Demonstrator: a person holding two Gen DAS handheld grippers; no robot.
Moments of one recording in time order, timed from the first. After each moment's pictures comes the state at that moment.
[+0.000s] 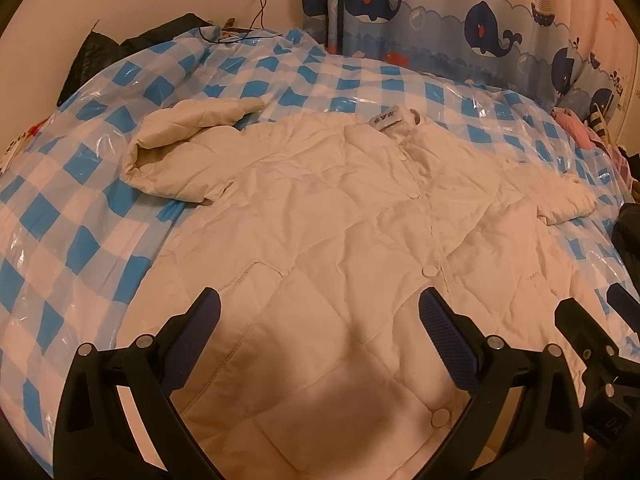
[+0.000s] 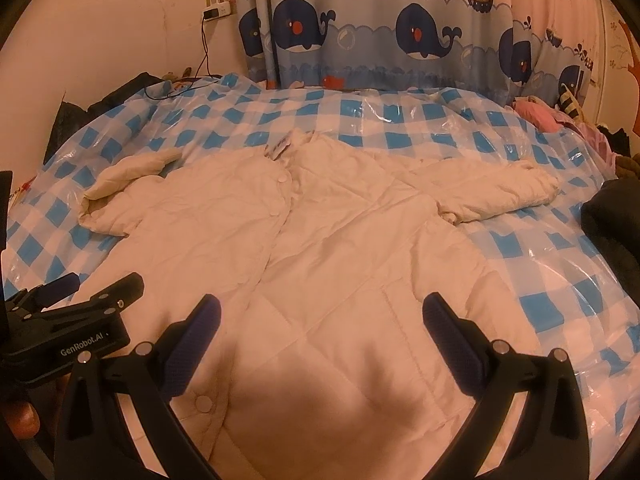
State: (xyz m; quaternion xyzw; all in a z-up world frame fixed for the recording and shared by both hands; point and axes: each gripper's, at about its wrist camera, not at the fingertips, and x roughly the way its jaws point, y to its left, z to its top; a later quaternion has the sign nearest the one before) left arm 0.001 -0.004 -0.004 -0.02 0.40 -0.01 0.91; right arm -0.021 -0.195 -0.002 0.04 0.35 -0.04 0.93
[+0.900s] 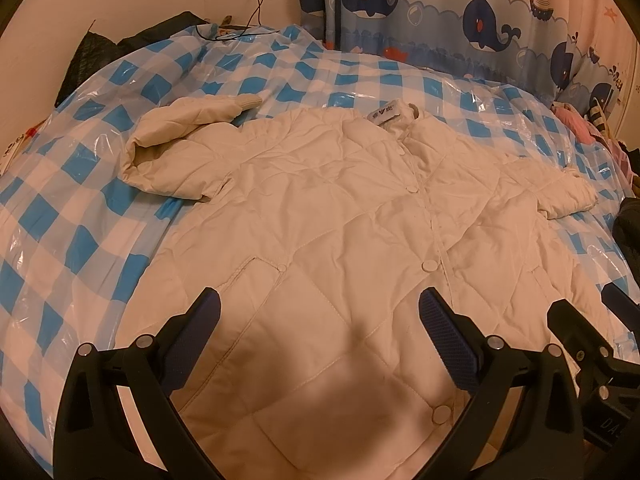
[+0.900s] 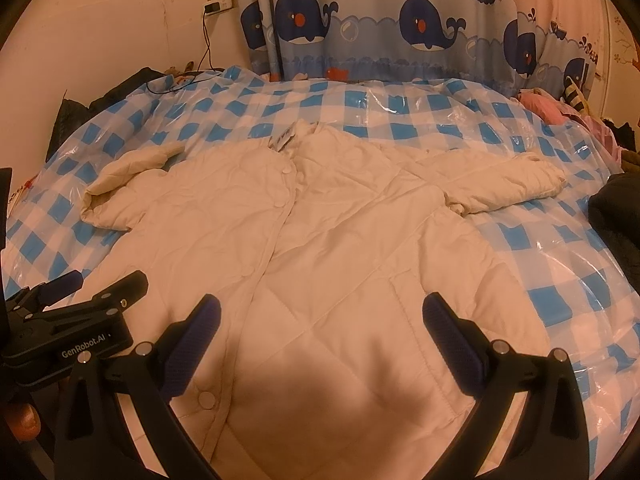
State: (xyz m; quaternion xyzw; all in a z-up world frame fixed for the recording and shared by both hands) left arm 0.000 -0.008 -0.006 -0.01 0.41 -0.01 0.91; right arm -0.018 -0.195 -0.007 0.05 0.36 -0.03 0.93
